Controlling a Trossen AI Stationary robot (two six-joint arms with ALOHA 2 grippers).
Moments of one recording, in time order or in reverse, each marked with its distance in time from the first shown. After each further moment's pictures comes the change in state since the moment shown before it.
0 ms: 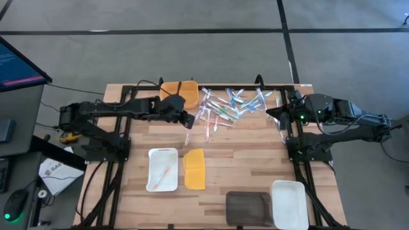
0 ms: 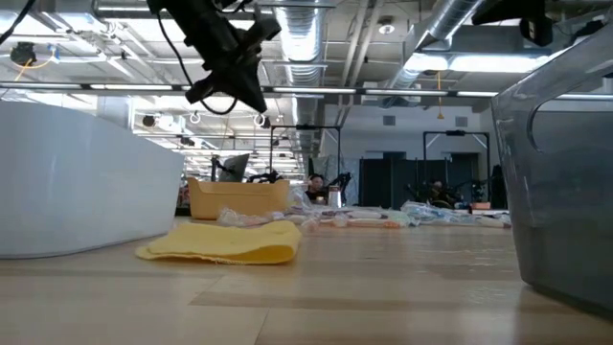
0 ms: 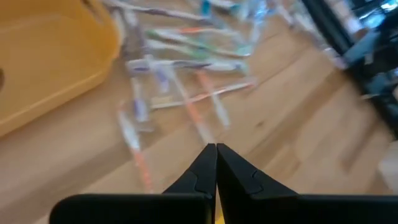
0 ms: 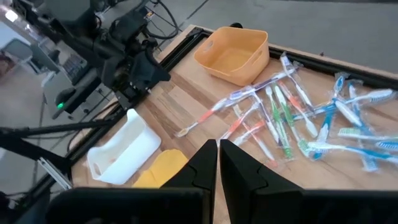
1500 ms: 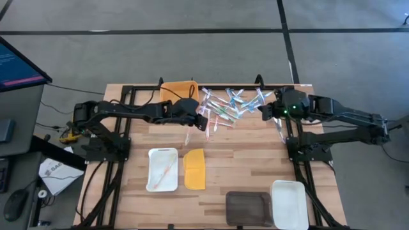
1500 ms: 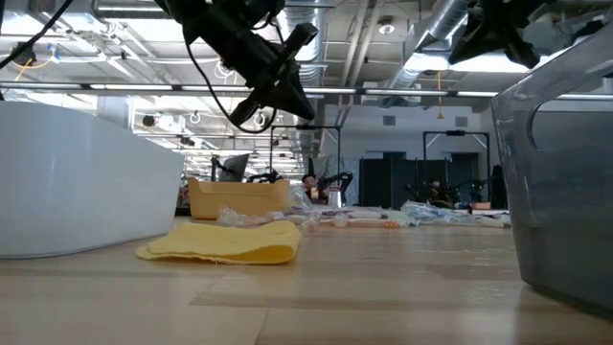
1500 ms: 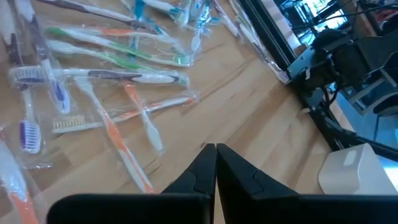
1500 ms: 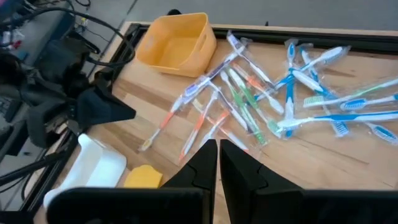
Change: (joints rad) left arm -0.031 0.181 0.000 0.364 0.108 -0.057; right arm -0.152 0.185 -0.001 0.001 -0.004 0.163
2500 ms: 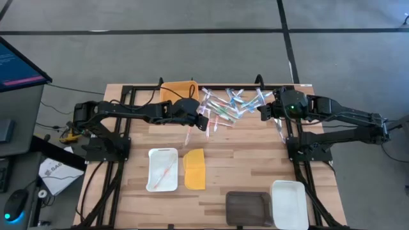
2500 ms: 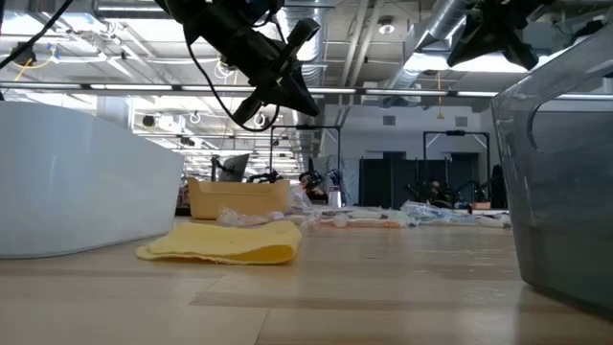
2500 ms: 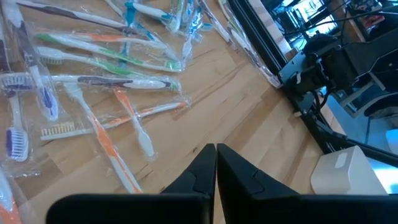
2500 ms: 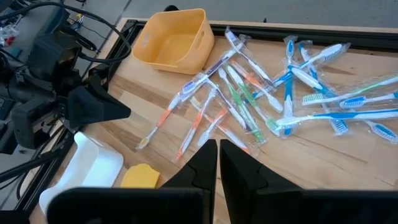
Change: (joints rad) left arm 0.000 0.000 0.000 0.034 -0.001 0.000; right arm 0.002 0.011 0.001 0.000 -0.002 0.000
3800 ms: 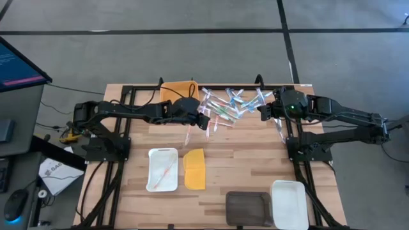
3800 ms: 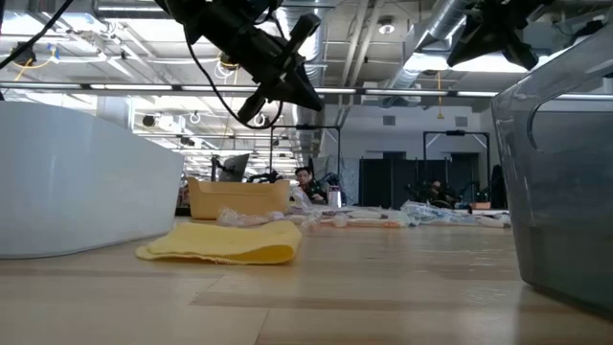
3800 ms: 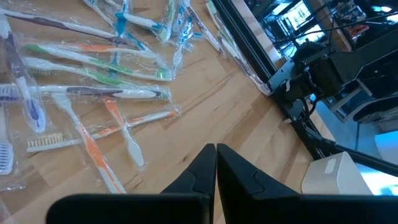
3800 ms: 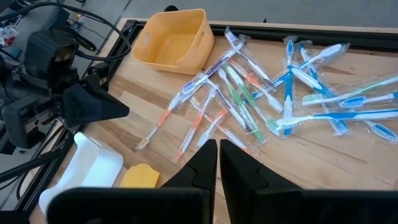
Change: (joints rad) left arm 0.000 0.001 0.000 0.047 0.000 0.000; right arm 0.000 0.000 0.000 0.000 0.000 0.000
